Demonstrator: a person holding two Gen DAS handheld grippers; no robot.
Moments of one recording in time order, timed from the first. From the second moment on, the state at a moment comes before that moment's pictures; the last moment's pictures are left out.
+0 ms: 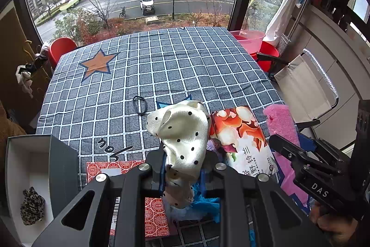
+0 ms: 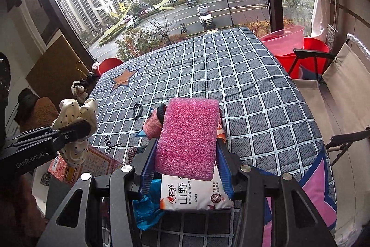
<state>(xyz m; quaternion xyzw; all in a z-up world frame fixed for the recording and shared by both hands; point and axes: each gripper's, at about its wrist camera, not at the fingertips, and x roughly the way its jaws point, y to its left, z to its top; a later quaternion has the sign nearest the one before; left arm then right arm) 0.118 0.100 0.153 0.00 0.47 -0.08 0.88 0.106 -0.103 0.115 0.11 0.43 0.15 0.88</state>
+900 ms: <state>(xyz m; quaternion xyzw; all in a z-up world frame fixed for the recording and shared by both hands) 0.080 0.214 0.170 -0.07 0.45 -0.03 0.89 0.088 0.039 0.161 0.02 0.41 0.24 0.88</state>
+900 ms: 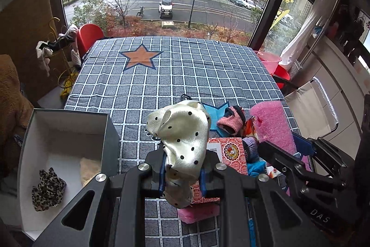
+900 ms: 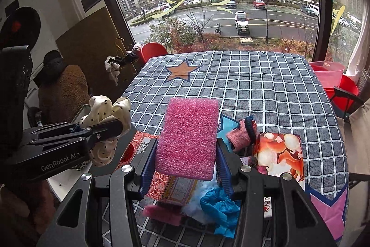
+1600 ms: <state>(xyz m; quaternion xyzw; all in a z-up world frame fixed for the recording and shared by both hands) 0.019 0.259 0.145 -0.09 0.45 0.00 0.89 0.034 0.110 0.155 -0.07 0.37 0.30 0.88</state>
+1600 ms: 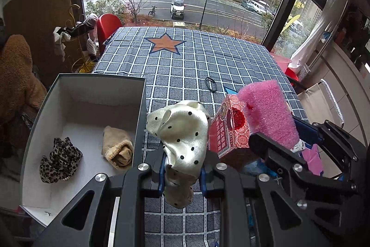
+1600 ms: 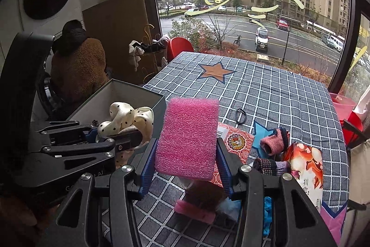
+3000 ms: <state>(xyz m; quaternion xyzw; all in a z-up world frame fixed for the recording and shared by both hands) -0.092 0.272 0.116 -0.06 0.43 0.04 0.90 -0.071 0.125 0.101 -0.10 0.40 0.36 0.84</state>
